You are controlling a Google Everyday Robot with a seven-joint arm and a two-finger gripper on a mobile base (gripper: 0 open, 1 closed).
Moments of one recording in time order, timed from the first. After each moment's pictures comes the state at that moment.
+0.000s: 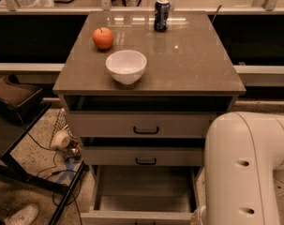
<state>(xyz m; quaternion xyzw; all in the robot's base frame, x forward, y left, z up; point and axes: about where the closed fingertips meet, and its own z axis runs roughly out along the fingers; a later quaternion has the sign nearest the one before) 0.366 -0.230 0.274 -0.64 0.75 0.01 0.13</state>
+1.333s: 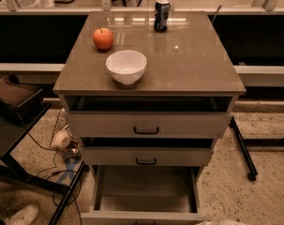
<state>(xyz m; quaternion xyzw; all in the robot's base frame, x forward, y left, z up) 0.343 -0.240 0.162 -0.63 0.74 0.10 0.20</state>
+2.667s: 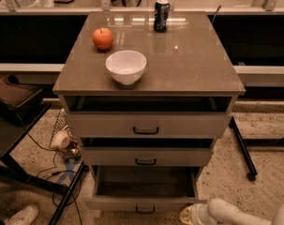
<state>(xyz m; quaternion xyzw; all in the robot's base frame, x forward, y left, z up) 0.428 -0.219 0.127 -0.66 0.71 0.12 0.24</state>
